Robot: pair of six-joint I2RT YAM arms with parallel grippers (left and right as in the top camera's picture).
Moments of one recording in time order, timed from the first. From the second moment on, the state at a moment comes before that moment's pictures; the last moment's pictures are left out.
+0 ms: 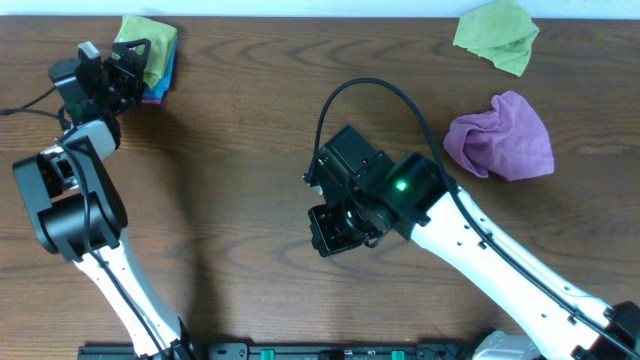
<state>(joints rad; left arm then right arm) 0.40 2.30 1.44 0.46 0.71 -1.03 0.79 1.53 1.43 -1.18 -0.44 0.49</state>
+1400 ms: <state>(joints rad) 0.29 1.00 1.45 -1.14 0.53 -0.30 0.49 1.20 1.43 -1.24 -0.23 0.30</state>
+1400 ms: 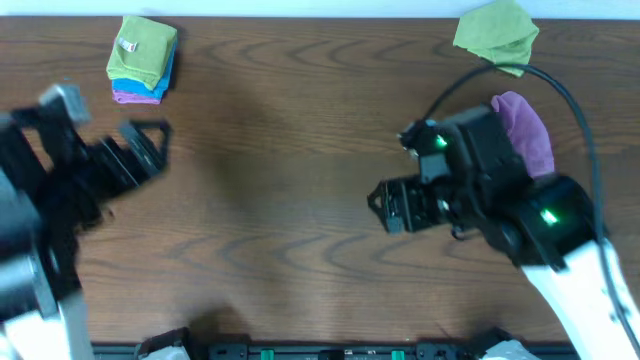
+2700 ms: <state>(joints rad) 0.17 0.22 0.77 -1.24 0.49 -0.14 0.58 0.49 0.82 -1.04 -0.10 0.38</state>
